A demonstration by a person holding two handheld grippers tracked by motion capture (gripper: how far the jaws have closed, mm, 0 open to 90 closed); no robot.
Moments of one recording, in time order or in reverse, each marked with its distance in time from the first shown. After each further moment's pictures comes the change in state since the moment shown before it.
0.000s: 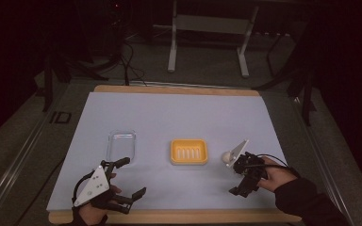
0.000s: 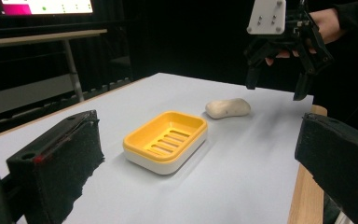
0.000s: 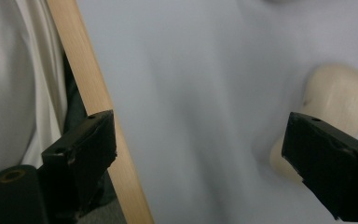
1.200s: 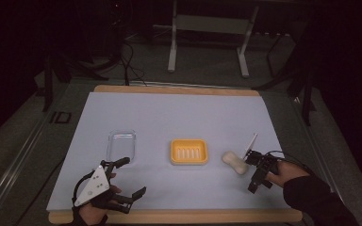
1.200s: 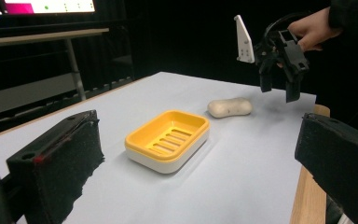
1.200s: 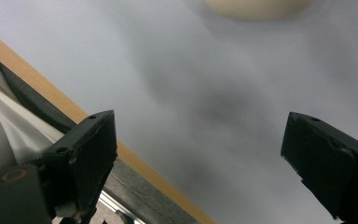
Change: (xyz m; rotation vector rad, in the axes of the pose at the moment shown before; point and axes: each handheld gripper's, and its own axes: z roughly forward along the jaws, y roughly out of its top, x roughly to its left) left arm 0.000 0.000 0.000 0.003 0.009 -0.003; right arm -0.049 -0.042 0.020 0.353 0.037 0.453
